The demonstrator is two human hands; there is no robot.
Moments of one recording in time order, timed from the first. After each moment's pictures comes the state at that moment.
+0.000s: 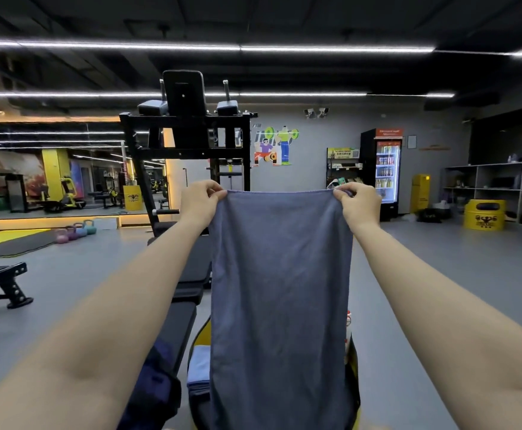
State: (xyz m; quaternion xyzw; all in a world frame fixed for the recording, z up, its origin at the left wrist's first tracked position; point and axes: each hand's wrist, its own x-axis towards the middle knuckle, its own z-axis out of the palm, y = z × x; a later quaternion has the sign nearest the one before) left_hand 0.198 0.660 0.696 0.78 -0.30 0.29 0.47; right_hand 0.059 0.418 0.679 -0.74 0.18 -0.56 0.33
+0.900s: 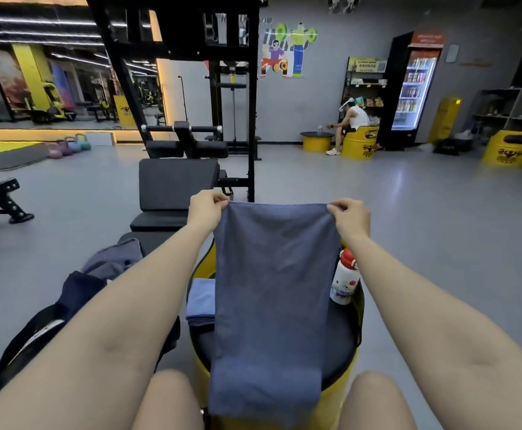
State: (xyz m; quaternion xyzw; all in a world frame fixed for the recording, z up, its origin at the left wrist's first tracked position) left_hand 0.325 0.604 0.540 0.87 -0.20 0.10 0.44; right_hand 0.184 0.366 0.519 -0.80 0.28 -0.36 0.39
